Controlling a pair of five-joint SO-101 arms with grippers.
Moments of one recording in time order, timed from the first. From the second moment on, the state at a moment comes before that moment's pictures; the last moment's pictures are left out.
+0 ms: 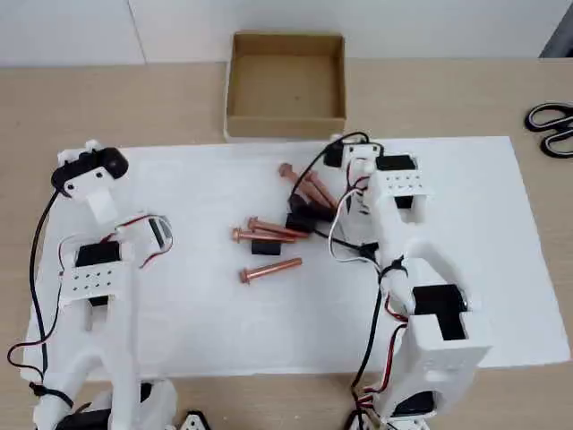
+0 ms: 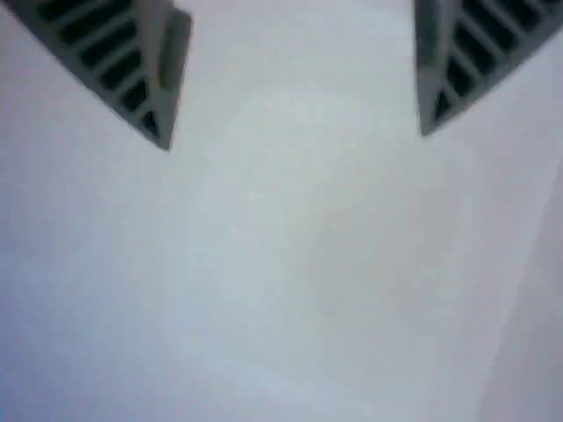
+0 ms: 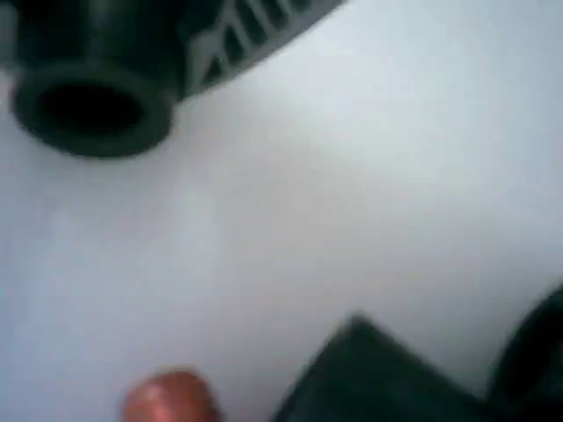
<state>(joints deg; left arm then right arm) -13.5 -26.3 53.1 45.4 19.5 -7.9 14.8 9.1 74.7 8.7</state>
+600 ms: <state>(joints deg) -10.4 -26.1 53.1 45.6 15.8 -2.6 8.6 -11.0 96.1 10.3</state>
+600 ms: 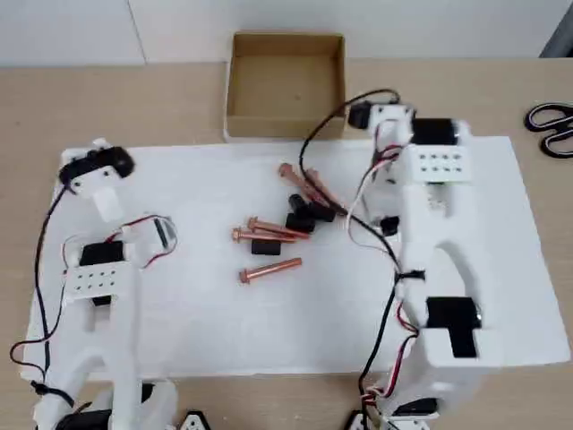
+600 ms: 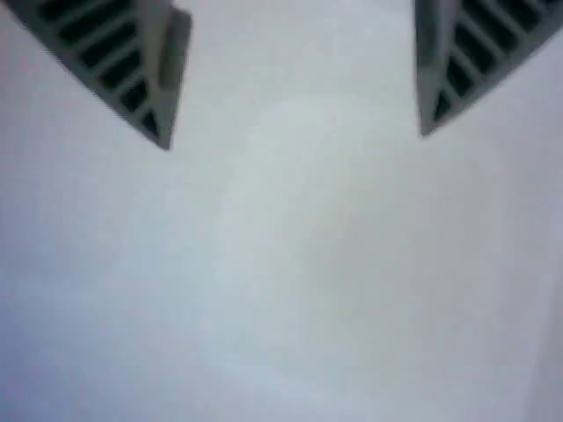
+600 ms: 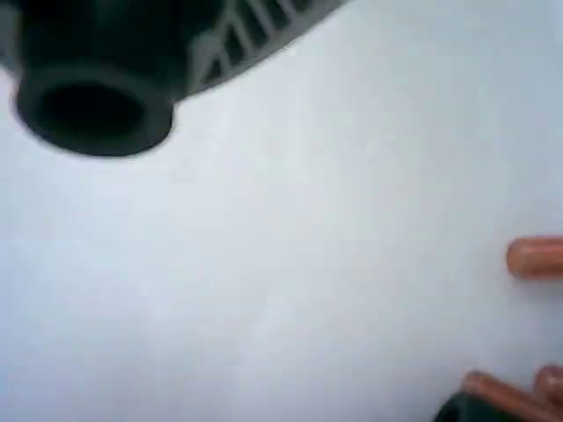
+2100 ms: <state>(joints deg) 16.6 40.3 -31.1 73.9 39.8 6.7 6.5 -11.3 97.2 11.6</state>
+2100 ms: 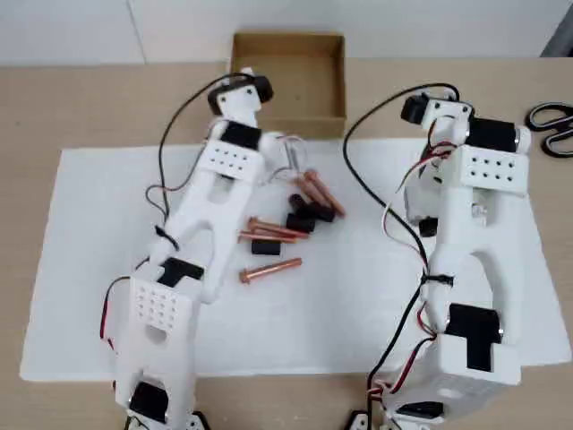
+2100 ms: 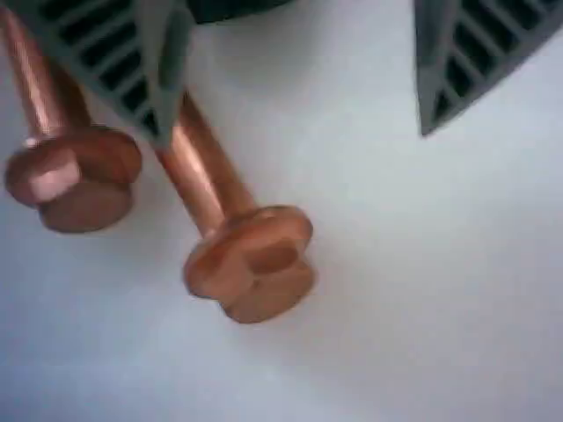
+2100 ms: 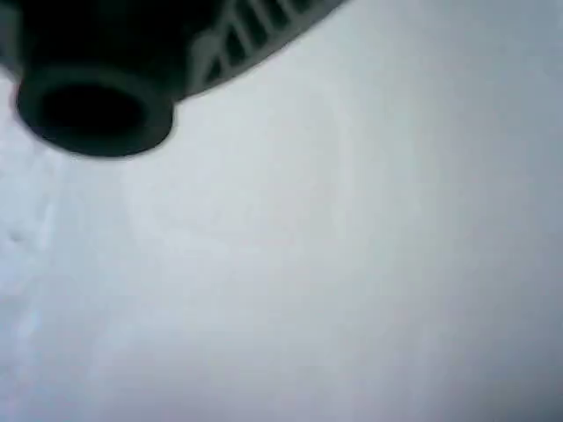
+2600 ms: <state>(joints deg) 20.4 43.0 -31.3 68.2 44.6 6.7 6.5 -9.6 97.2 11.6</state>
